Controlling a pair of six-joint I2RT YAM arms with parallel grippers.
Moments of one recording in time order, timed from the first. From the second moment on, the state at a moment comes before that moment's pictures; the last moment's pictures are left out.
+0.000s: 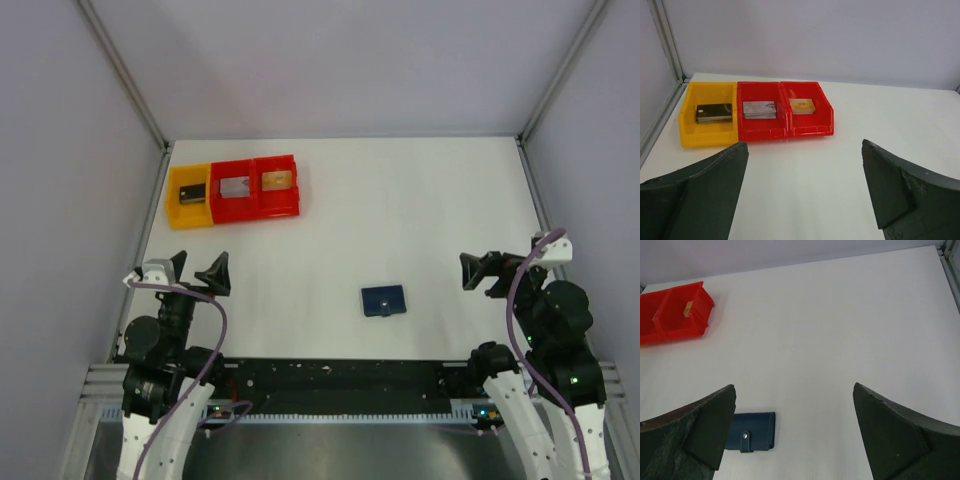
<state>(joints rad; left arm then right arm) -0.22 0.01 0.52 -0.34 -0.10 -0.15 0.18 0.24 0.77 -0.68 0.04 0.23</state>
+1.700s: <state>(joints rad) -0.23 0.01 0.52 -0.34 -0.12 -0.16 0.55 1.31 0.55 -0.20 -0.15 0.99</state>
